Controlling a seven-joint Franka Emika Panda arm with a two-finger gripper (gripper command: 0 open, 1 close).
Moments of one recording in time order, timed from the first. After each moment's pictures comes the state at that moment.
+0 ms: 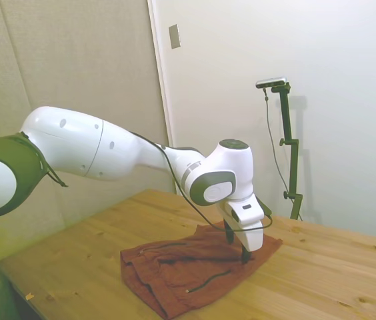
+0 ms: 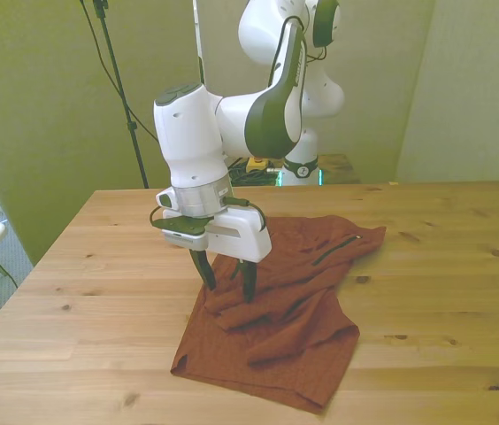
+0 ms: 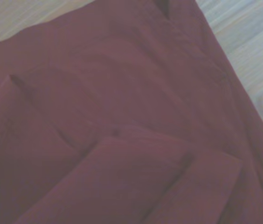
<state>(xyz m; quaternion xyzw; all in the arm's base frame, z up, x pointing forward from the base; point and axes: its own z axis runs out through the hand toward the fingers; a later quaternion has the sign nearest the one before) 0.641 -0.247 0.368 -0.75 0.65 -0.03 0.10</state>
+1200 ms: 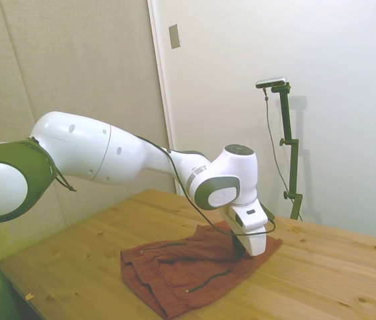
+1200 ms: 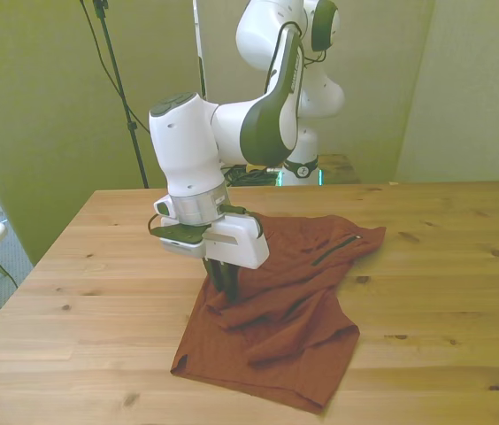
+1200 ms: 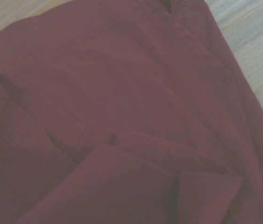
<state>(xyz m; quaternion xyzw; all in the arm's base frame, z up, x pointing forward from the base) 0.643 -0.252 0.358 -0.76 0.65 -0.02 0.11</state>
